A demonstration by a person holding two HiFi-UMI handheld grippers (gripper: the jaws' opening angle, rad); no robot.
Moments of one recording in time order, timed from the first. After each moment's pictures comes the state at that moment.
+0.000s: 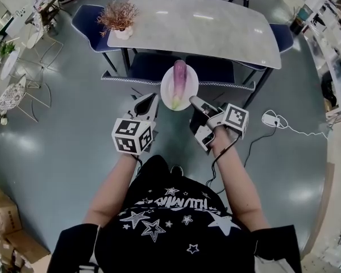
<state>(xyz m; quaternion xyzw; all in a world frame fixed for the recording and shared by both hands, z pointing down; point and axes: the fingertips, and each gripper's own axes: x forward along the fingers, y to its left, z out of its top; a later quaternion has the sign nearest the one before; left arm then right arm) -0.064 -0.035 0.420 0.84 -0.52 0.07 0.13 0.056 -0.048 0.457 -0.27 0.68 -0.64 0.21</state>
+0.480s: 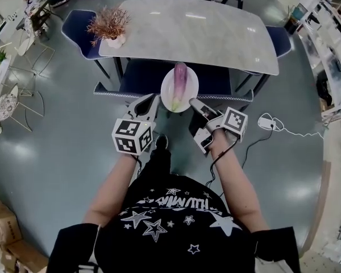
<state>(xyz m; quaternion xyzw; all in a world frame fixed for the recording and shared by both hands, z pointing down) -0.064 -0.102 0.433 0.85 -0.50 0.06 0.14 0.056 -0.106 0.468 -0.29 0.68 -0.63 0.22</state>
